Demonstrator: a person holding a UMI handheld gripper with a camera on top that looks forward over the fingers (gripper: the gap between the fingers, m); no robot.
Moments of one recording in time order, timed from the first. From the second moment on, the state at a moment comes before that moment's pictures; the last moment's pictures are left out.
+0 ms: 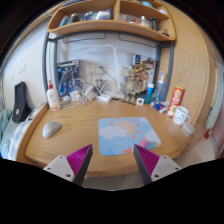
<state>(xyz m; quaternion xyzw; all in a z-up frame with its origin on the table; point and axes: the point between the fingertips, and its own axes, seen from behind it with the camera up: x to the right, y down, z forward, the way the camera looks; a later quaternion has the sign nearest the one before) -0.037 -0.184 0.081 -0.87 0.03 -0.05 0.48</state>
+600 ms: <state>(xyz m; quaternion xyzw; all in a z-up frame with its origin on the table) -0.298 -0.089 -0.005 -0.90 -0.06 0.03 0.43</state>
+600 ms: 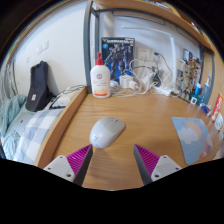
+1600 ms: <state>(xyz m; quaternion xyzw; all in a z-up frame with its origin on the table) -0.380 -0.002 -0.018 -0.90 -0.12 0.06 0.41</state>
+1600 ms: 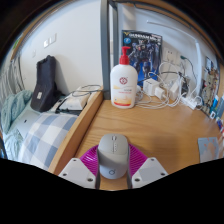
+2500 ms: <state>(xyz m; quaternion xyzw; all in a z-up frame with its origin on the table) -0.074 0.028 0.239 -0.83 -0.10 0.00 0.55</state>
